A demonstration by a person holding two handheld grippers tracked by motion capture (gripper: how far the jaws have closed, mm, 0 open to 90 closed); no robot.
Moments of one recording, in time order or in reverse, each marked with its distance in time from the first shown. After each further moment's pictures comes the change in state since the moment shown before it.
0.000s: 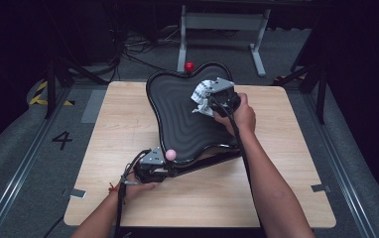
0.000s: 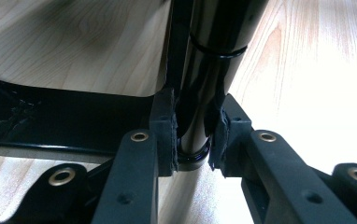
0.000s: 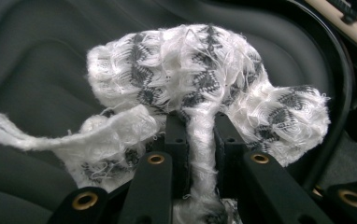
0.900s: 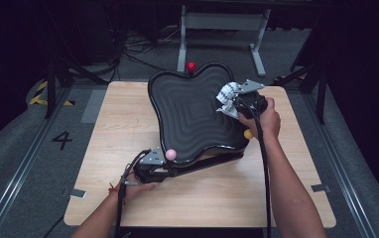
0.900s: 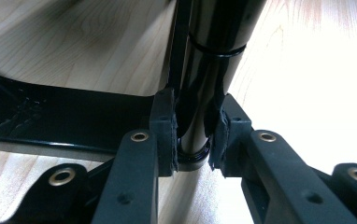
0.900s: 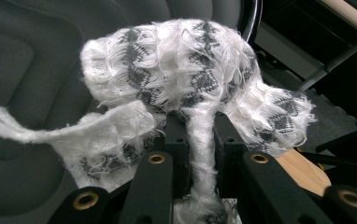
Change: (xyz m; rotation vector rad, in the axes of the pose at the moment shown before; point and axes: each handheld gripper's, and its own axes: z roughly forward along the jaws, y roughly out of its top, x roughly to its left) left arm -0.001 0.000 0.000 -0.004 0.012 0.001; right arm -0.050 -0.053 -0.022 0.057 -0.078 0.104
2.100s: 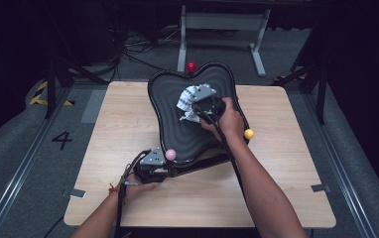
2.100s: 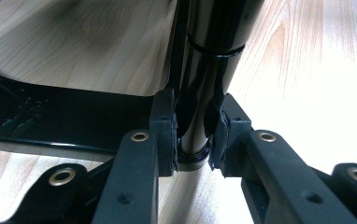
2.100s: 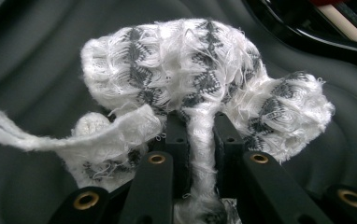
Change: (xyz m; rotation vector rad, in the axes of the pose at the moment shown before) left arm -0.001 0.000 0.000 0.003 0.006 0.002; right arm 0.092 0.058 0.010 -0.054 0.100 -0.178
